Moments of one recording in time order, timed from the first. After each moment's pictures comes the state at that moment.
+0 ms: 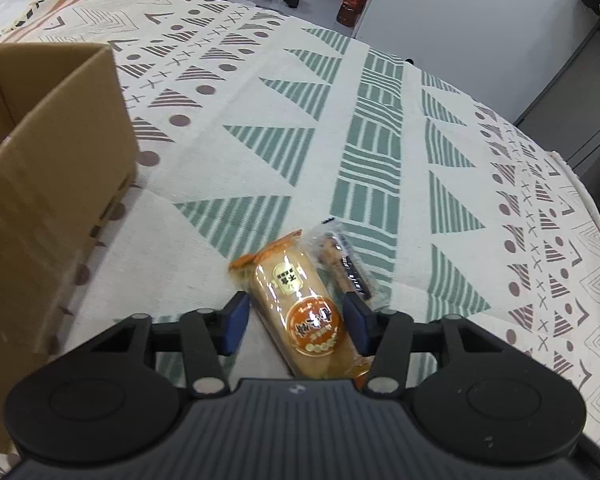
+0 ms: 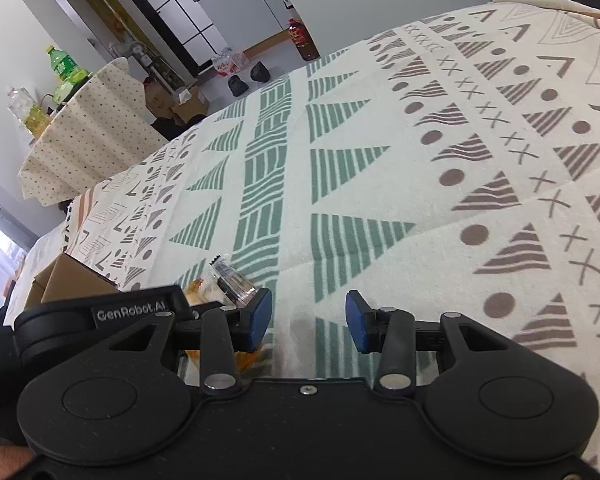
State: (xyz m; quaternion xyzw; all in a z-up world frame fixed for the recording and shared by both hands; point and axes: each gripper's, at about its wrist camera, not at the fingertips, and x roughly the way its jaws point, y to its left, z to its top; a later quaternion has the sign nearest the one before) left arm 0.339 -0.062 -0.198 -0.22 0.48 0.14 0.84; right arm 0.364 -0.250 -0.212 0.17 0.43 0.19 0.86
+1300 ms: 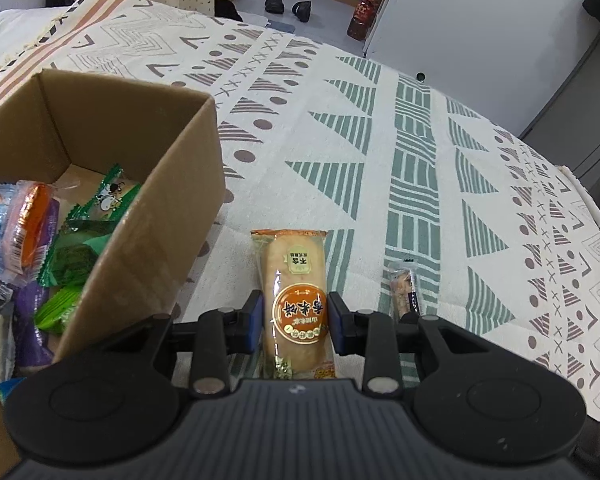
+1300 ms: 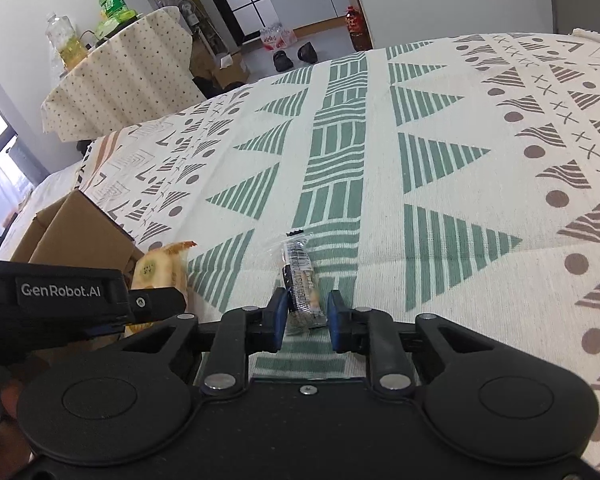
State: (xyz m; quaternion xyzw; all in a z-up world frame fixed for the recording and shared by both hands) left arm 0.319 -0.019 -0.178 -0.21 0.47 0.14 0.85; right arm 0.362 -0.190 -0.216 0.08 0.43 0.25 0.86
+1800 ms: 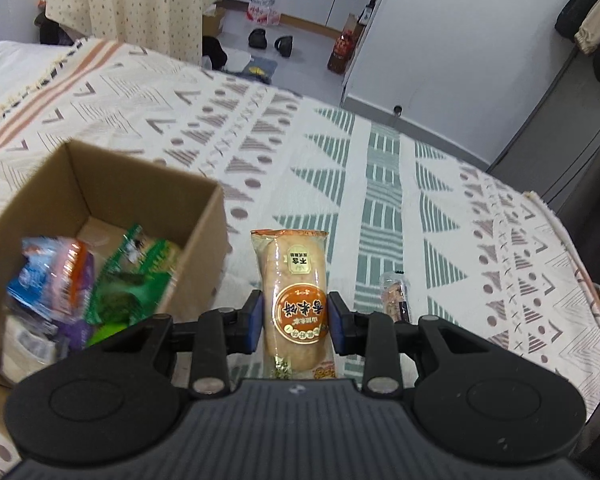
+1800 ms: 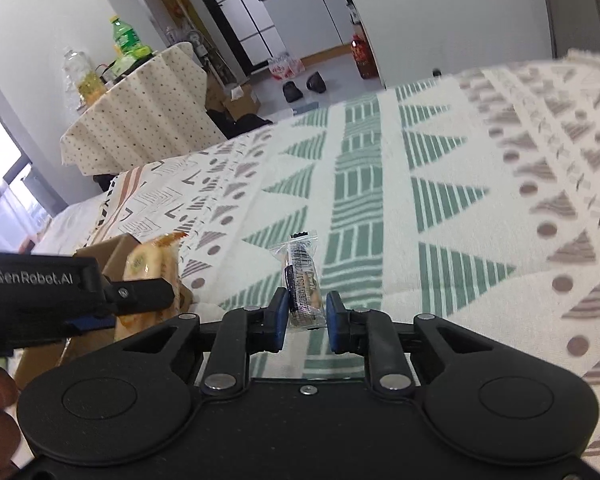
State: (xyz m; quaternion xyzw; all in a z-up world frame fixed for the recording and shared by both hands) left arm 0.296 -0.010 -0.119 -0.20 0.42 0.13 0.88; right arm 0.347 -0.192 -0.176 0.11 0.39 0.26 0.88
